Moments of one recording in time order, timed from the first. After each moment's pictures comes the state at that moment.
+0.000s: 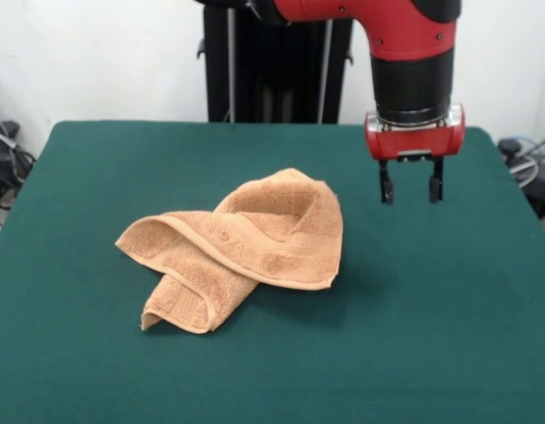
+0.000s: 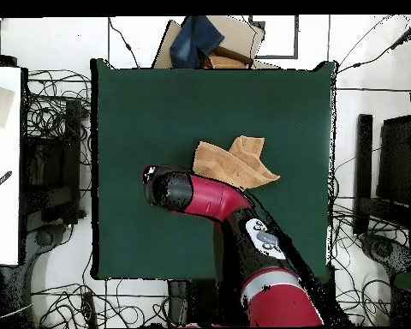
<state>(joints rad) -0.28 -0.64 0.24 1.90 0.13 0.29 1.62</state>
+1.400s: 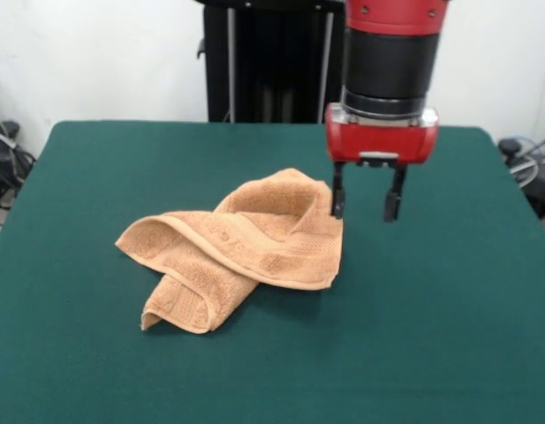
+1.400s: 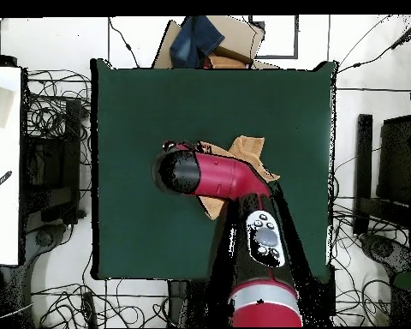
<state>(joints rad) -0.18 -0.66 0.05 1.69 0.03 0.34 1.62</state>
